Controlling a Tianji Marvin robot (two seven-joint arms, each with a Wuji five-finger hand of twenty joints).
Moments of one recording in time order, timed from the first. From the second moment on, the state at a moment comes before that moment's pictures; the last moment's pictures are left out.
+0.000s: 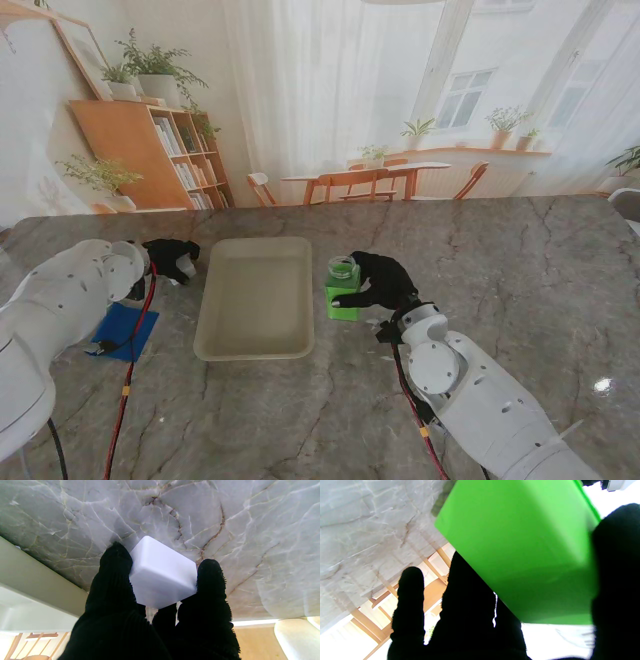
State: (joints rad) left arm 0.59 -1.19 -0.34 -0.27 0.46 -0.35 -0.05; right arm -1.27 -1.22 0.97 -1.14 -0.48 -0.29 -0.39; left_hand 1.13 -0.27 -0.08 0.02 0.13 0.16 0.57 1.25 0.27 0.24 0.39 0.97 0.39 0.22 0.63 0.92 0.50 0.10 1.11 0.69; right_hand 0.42 -0.95 0.61 -0.14 0.68 -0.11 0.86 0.54 1.09 -0.06 0.48 0.77 0.98 -0.09 0.72 0.54 0.42 0.28 1.11 0.38
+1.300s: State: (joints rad) left arm 0.80 -1.04 -0.87 -0.68 0.79 -0.28 -0.07; right arm -1.27 -1.22 0.97 -1.12 -0.46 -0.30 -0.41; left_hand 1.10 -0.49 -0.02 -0.01 0.24 0.14 0.84 1.16 0.55 0.21 0.28 1.17 0.55 0.21 0.59 0.99 0.63 0.09 1.11 0.69; right_hand 0.42 -0.95 0.61 -0.14 0.68 -0.11 0.86 0.54 1.09 -0.06 0.49 0.77 0.98 -0.09 0.73 0.54 0.42 0.28 1.11 0.38
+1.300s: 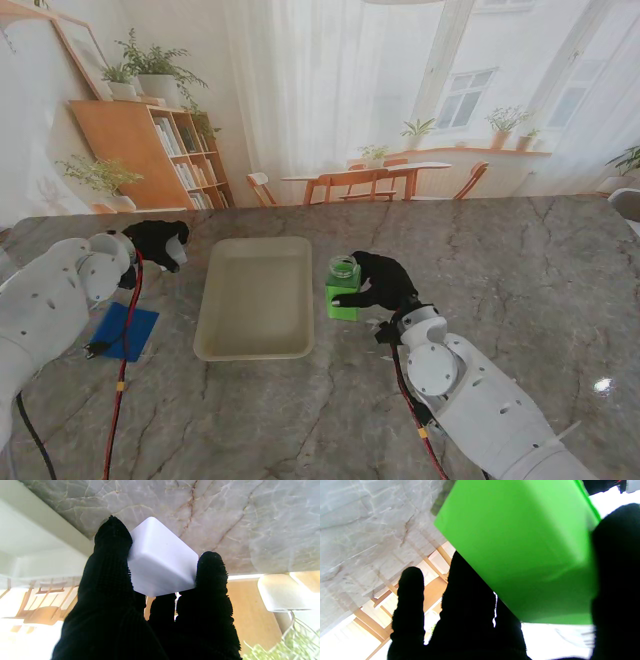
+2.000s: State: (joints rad) left arm 1.18 -1.01 -1.25 -1.37 0.87 -0.36 -0.24; right arm -1.27 -1.23 0.97 -1.12 -0.49 -0.31 -0.44; left_hand 1.10 -0.52 -0.02 -0.01 0.27 0.13 0.84 1.16 0.58 0.21 0.28 1.17 0.57 0.21 0.59 1.00 0.64 0.09 1.13 0.72; right_hand 0.42 -0.96 0.61 -0.14 0.68 -0.11 0.86 0.54 1.09 -0.06 0.49 0.77 0.98 -0.08 0.74 0.55 0.41 0.29 1.11 0.39
